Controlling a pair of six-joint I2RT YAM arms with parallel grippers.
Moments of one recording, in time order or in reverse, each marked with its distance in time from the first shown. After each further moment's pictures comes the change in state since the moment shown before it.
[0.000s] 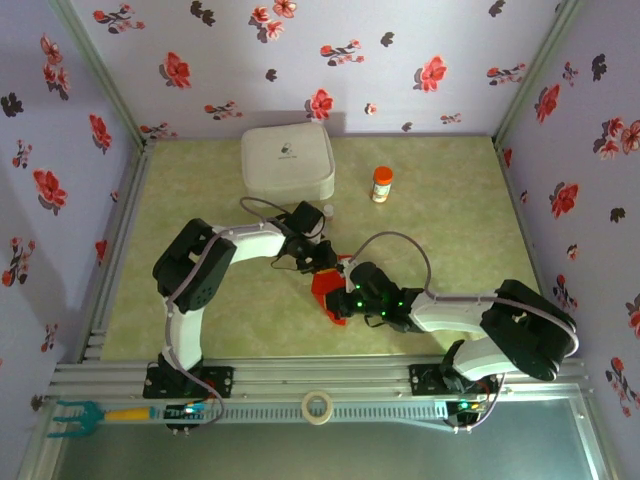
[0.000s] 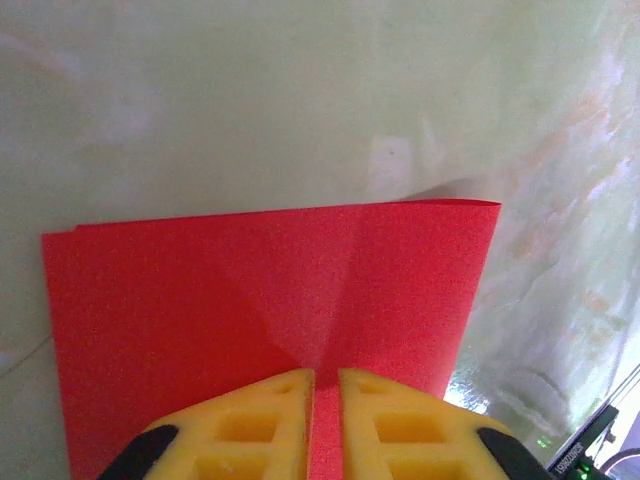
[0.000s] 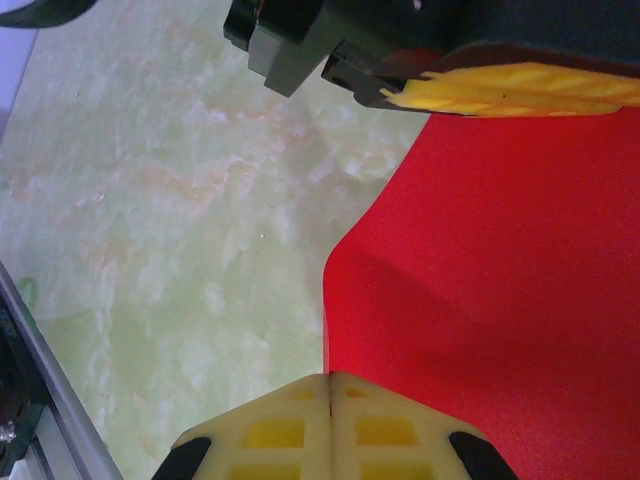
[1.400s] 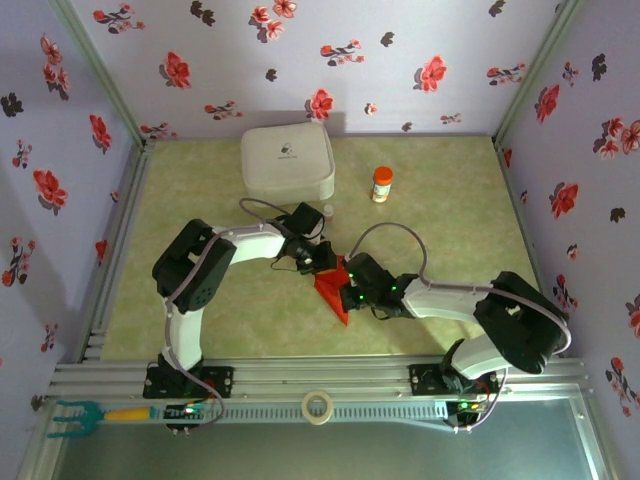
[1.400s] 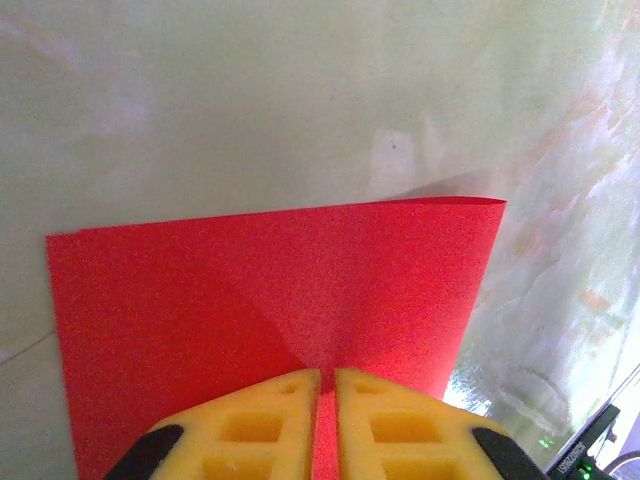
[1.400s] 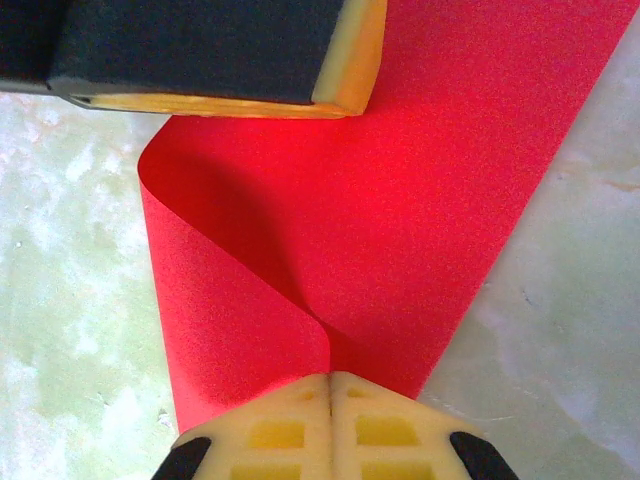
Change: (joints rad) left arm -0.001 -0.008 -0.020 0.021 -0.003 -0.001; right arm -0.060 0.061 0.133 -0.341 0.174 -0.126
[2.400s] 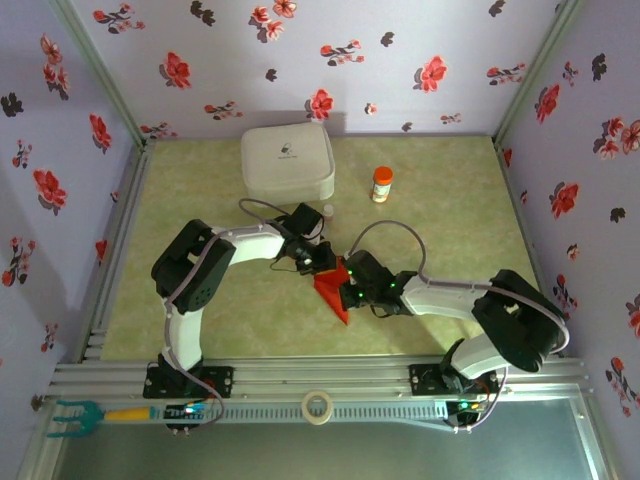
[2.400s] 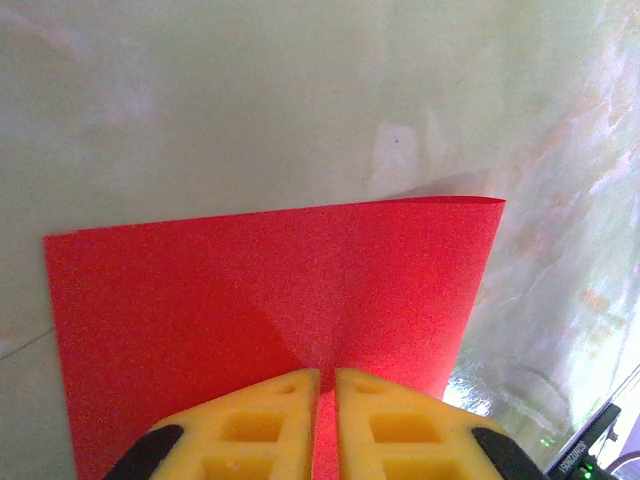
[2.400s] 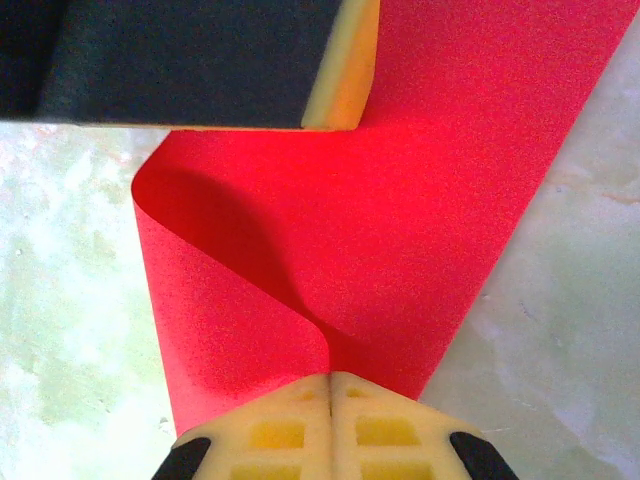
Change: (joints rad) left arm -0.001 -0.005 -0.007 0.005 -0.001 0.000; right arm -0.011 0.017 0.023 -0.022 -0.020 -0.007
